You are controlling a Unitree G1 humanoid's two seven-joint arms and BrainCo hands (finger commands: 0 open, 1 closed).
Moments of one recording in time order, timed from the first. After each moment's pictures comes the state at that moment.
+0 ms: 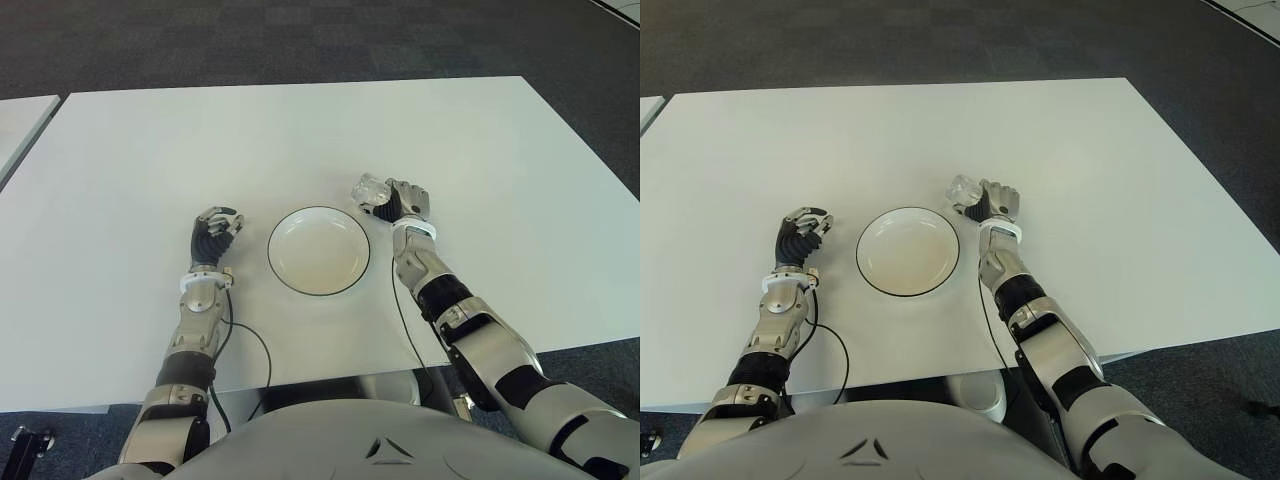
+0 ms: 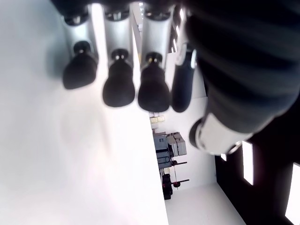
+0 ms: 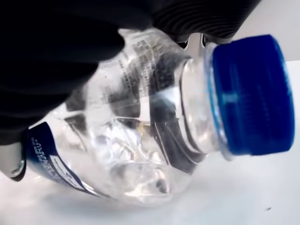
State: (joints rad) left arm -0.06 0.13 0.11 0.54 0.05 -0.34 0.18; right arm -0.56 -0.14 0.43 0.78 -0.74 0.36 -0.32
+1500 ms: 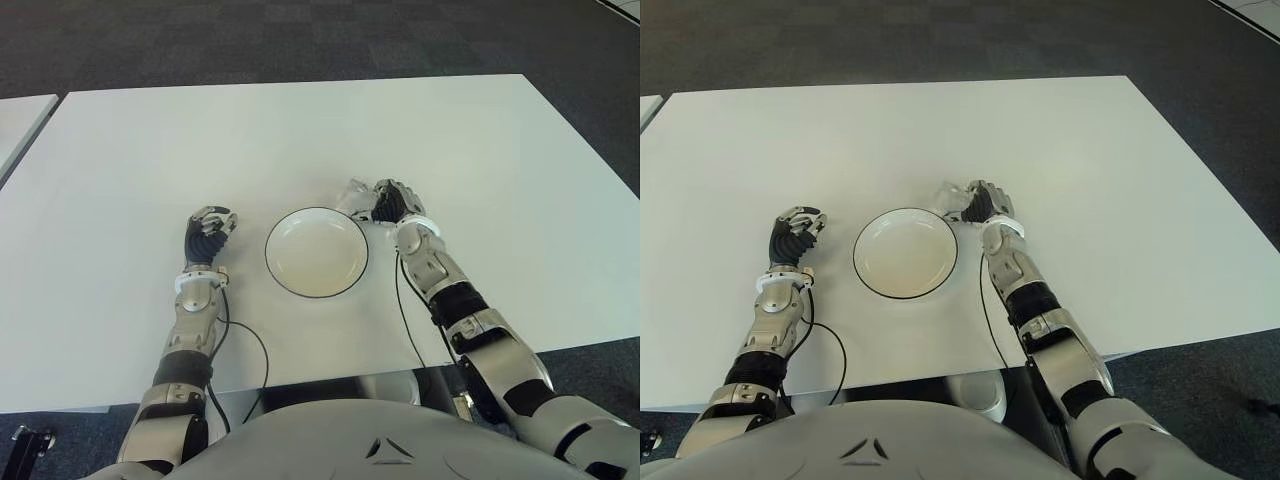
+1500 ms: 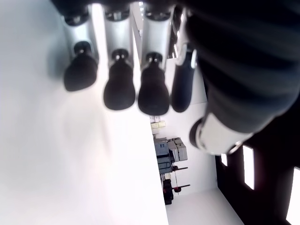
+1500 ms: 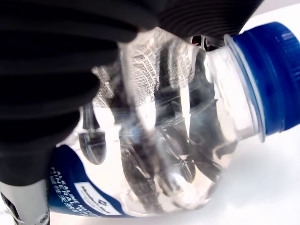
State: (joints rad) left arm -0.06 0.13 0.14 0.55 0.05 -0.36 0.18; right arm -0.46 -0.17 0.31 0.57 -0.55 0.20 -0.21
